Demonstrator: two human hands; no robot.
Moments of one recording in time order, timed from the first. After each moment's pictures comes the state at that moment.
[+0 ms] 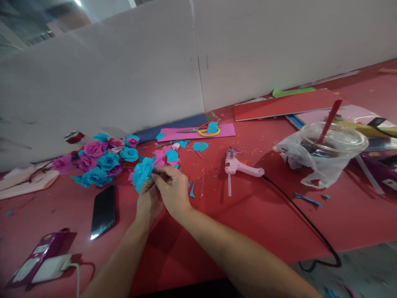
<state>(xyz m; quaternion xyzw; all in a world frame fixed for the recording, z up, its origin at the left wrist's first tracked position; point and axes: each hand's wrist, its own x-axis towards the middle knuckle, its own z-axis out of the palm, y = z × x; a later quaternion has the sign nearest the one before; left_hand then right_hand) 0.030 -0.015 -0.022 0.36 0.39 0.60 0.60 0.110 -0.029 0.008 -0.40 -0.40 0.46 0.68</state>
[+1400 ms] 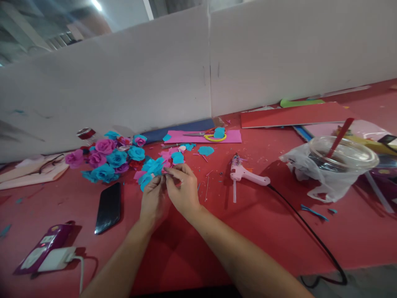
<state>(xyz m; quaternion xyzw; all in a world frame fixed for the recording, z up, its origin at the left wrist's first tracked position) 0.023 -0.016 -0.022 0.39 0.41 0.59 0.58 0.125 -0.027 0.007 -0.44 -0.54 0.31 0.65</state>
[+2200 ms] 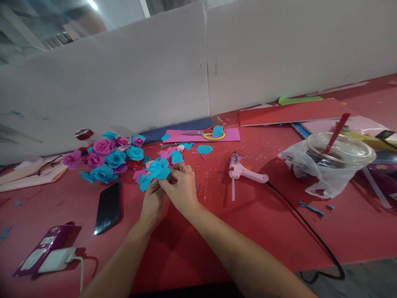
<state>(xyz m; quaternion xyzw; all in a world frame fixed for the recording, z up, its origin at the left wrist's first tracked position) 0.022 -0.015 -0.033 0.44 0.37 0.58 0.58 0.125 -0.025 0.008 -0.51 -0.57 0.27 0.58</state>
